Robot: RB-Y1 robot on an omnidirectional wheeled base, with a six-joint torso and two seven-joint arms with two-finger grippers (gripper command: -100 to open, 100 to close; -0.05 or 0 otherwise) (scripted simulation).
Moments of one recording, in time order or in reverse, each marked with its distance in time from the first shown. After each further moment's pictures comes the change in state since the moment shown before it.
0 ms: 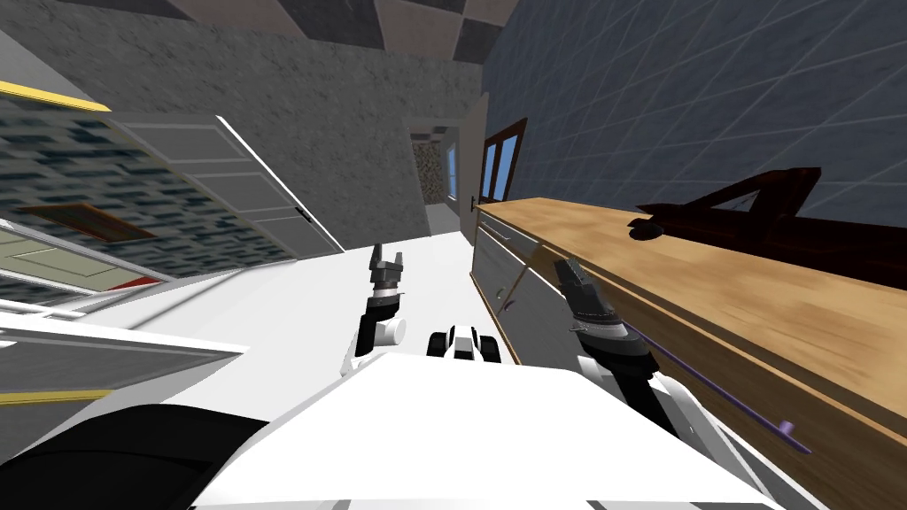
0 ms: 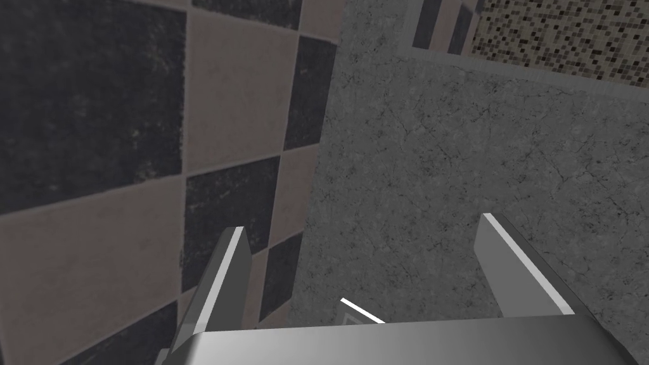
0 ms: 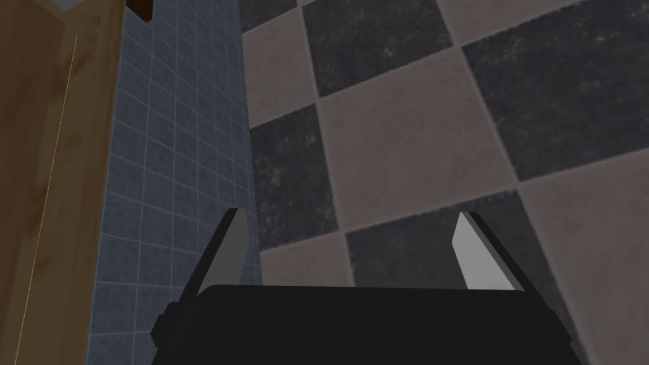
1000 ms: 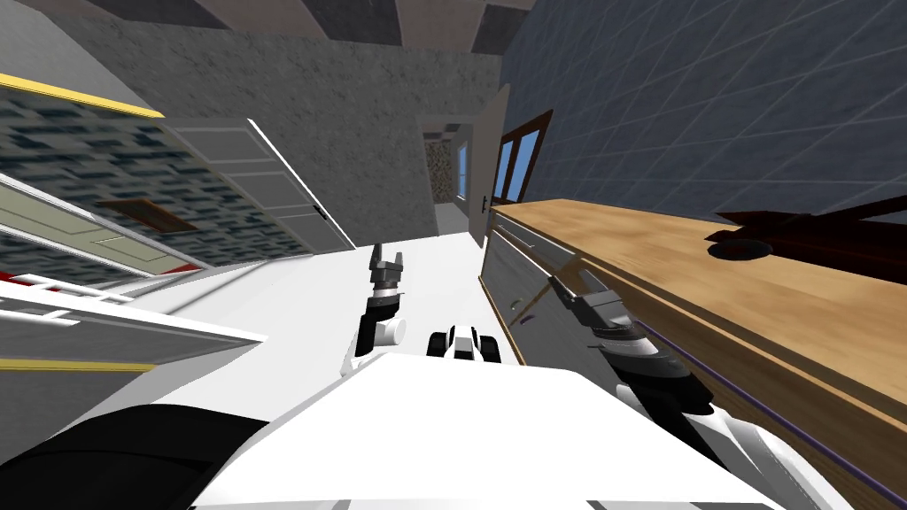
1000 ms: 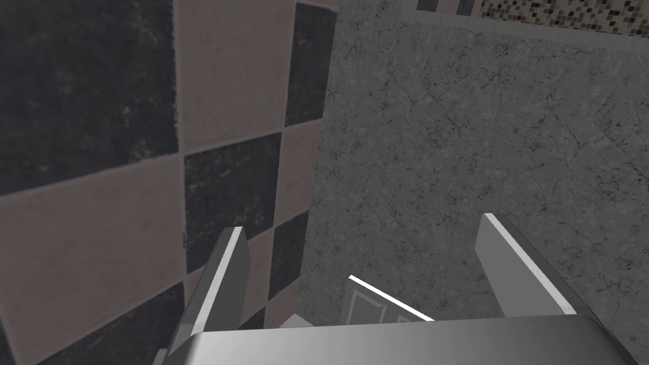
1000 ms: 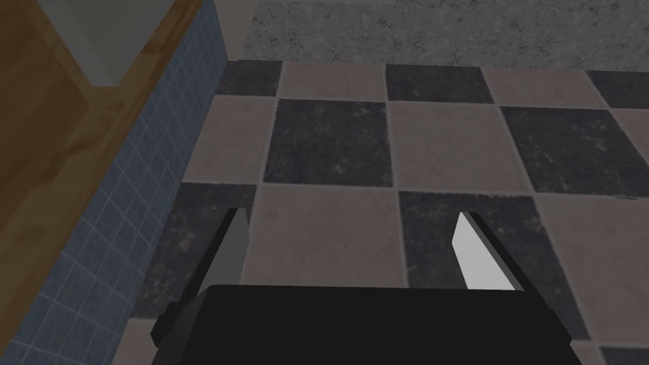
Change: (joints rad) left arm 0.000 0.000 0.000 0.000 0.000 0.000 0.000; right arm 0.132 -0.025 -0.145 -0.034 0.272 0.022 0.099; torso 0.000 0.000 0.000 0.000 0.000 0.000
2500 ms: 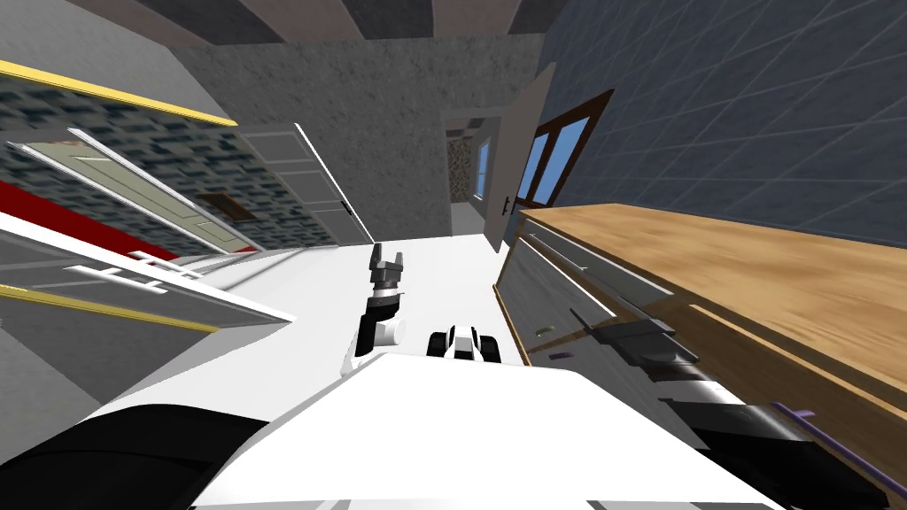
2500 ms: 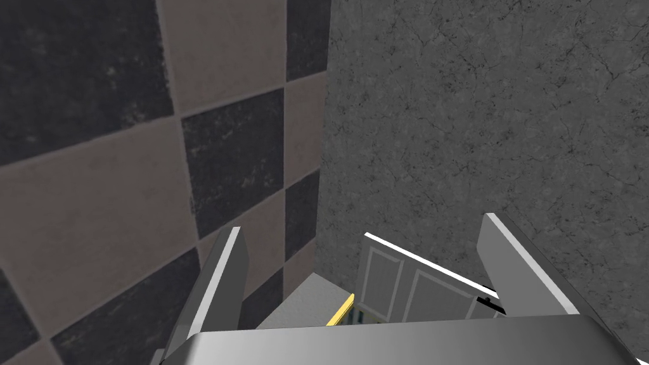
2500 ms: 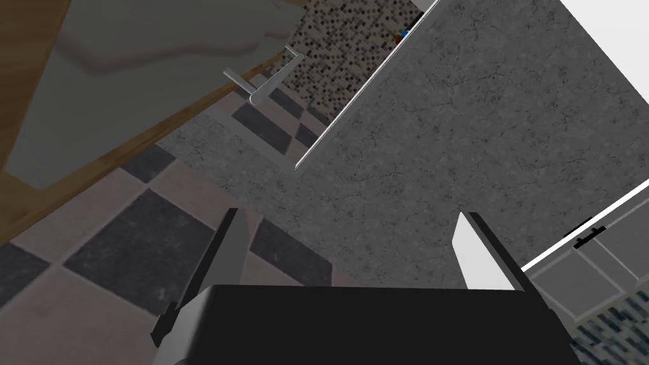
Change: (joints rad) left arm 0.000 0.000 0.000 0.000 0.000 0.000 0.000; right arm 0.211 0.015 -0.231 -0.026 0.430 0.025 0.149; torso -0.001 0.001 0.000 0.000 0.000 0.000
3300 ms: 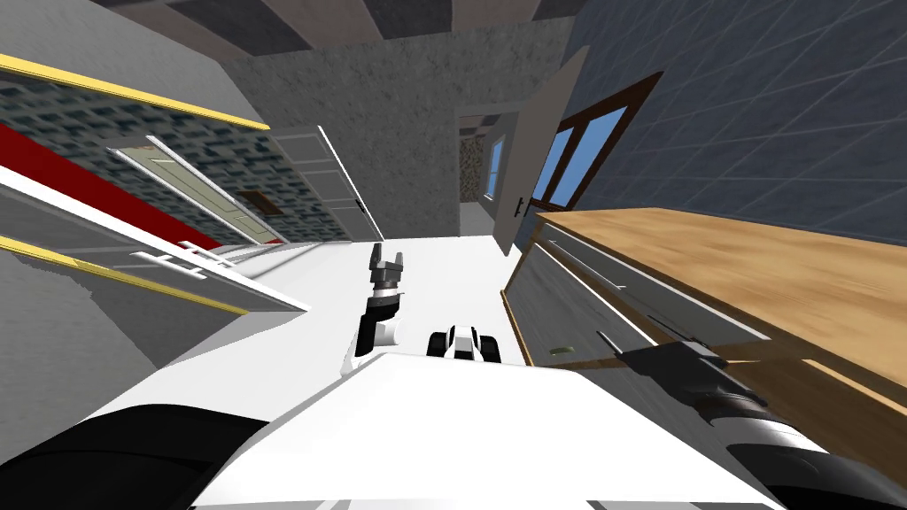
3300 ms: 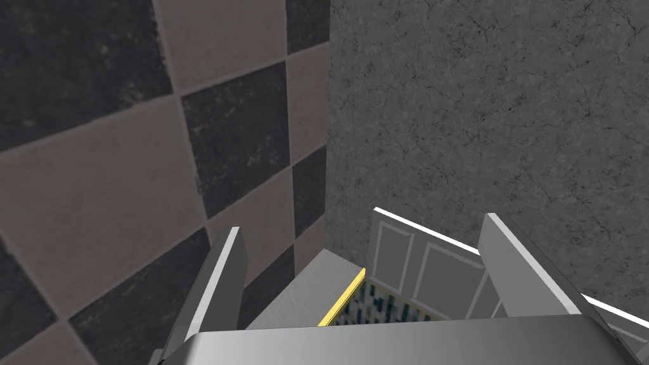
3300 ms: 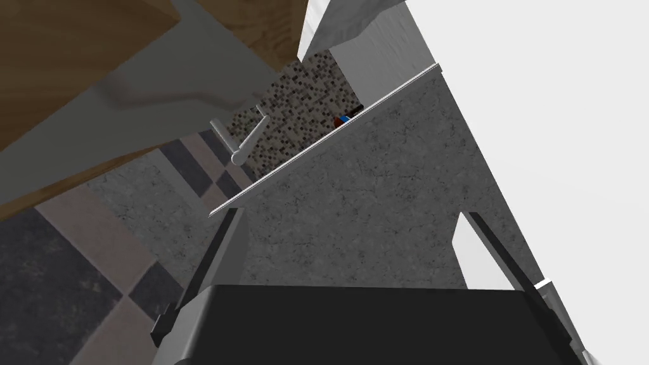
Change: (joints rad) left arm 0.000 0.000 0.000 0.000 0.000 0.000 0.000; right arm 0.110 0.023 -0.104 -0.016 0.216 0.019 0.067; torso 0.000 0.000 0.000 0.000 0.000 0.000
